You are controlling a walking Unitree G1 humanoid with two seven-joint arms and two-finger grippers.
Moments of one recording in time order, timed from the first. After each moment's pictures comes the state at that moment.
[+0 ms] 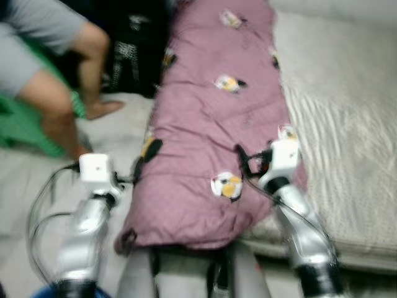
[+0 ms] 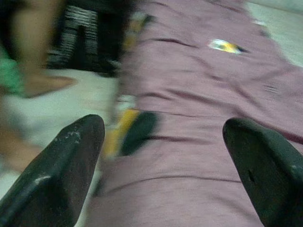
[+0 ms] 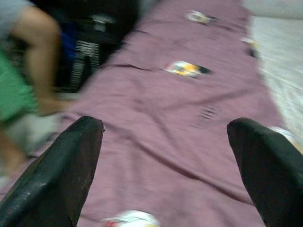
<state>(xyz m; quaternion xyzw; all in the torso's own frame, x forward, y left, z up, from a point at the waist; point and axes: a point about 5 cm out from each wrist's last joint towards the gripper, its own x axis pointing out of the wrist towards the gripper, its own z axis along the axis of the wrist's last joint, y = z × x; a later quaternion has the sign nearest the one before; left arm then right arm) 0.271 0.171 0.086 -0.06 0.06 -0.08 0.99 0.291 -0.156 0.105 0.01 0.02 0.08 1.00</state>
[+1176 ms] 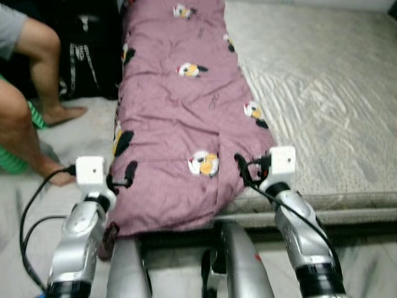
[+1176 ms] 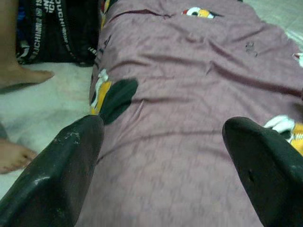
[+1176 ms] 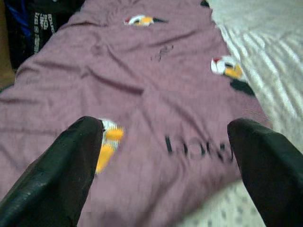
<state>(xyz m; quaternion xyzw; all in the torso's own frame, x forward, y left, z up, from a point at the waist) 0.265 0.204 0.083 -0.03 0.09 -0.01 1.00 0.292 -0.151 0.090 0.02 0.07 0.10 0.99</state>
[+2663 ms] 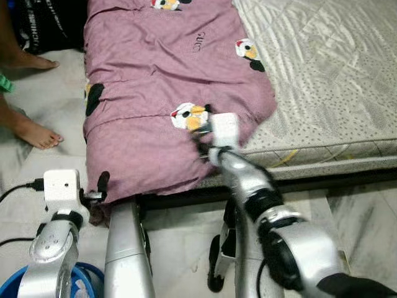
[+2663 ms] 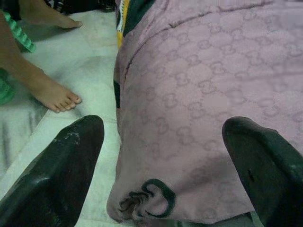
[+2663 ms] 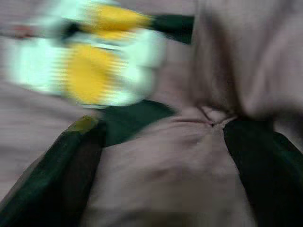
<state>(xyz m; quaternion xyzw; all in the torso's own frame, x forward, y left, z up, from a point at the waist) 0.222 0.230 0.104 0.04 0.10 0.06 0.99 0.372 -0.074 0.103 -0.01 0.15 0.06 0.99</state>
